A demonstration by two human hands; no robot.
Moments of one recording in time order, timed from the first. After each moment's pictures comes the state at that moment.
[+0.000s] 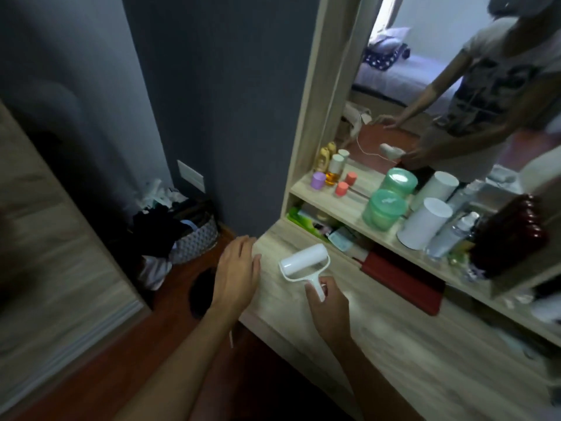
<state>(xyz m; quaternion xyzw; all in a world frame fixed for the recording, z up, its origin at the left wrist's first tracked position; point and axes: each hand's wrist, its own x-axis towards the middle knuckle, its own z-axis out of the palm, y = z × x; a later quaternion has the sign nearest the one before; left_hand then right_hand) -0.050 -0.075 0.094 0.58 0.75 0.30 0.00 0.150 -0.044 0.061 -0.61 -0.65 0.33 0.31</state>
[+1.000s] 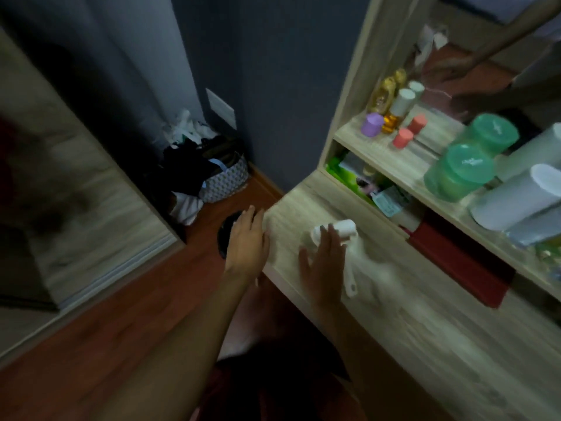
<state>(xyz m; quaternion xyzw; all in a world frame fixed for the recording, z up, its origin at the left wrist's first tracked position) -0.090 -0.062 0.017 0.52 0.82 0.23 0.09 0.068 -0.021 -0.004 -0.56 -0.78 0.16 0.23</state>
